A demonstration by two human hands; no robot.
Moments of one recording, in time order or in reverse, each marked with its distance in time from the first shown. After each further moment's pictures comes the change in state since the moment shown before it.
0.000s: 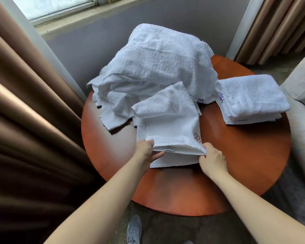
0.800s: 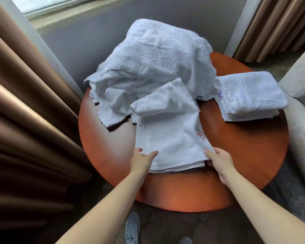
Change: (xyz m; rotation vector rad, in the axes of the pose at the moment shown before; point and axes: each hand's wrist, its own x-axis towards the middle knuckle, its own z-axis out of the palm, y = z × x) left_hand 0.005 -0.045 -0.034 0.605 0.152 0.167; right_hand 0.007 0.035 0.002 0.852 -0.075 0.333
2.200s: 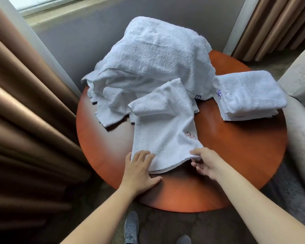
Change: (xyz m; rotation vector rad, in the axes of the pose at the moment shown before) left_hand 0.007 -0.046 -0.015 0.942 0.069 0.977; right_hand -0.037 -0.049 0.029 0.016 -0.217 0.365
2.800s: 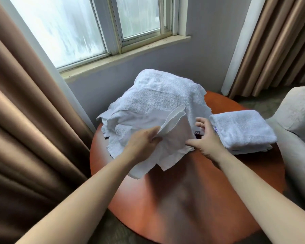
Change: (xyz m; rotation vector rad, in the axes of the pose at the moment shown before) left_hand 0.102 0.040 -0.195 -0.333 0.145 0.038; right_hand -0.070 -0.121 -0.001 -0.329 0.049 -0.890
